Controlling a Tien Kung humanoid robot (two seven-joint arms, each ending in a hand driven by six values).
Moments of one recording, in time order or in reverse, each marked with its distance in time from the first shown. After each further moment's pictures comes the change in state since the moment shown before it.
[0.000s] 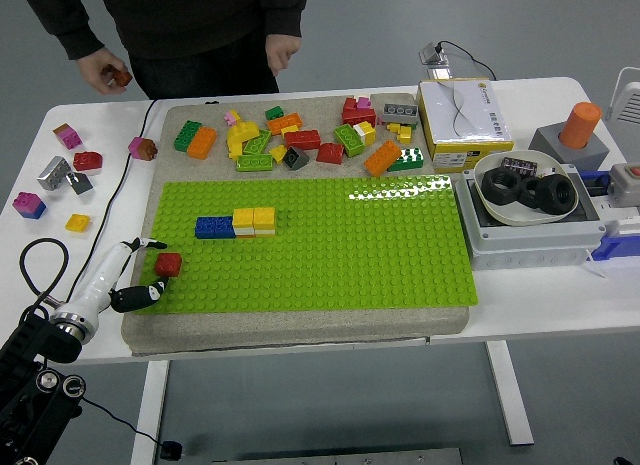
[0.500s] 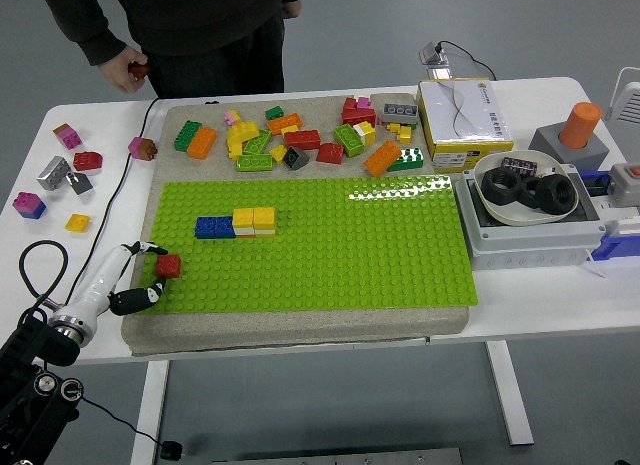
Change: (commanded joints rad) left arm 0.000 0.016 0.019 0.007 -0.009 0.007 -0.008; right arm -0.006 0.001 0.002 0.000 0.003 -0.001 0.000
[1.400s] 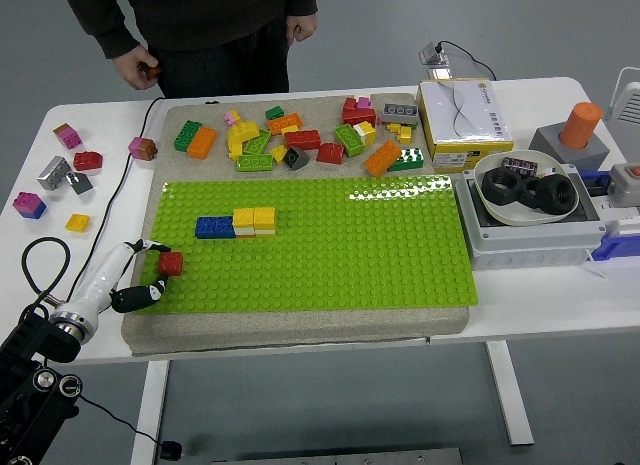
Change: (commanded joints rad) left arm -0.012 0.009 0.014 0.001 -0.034 -0.011 -0.001; right arm -0.004 0.005 -0.001 0.000 -0.006 0.001 -0.002
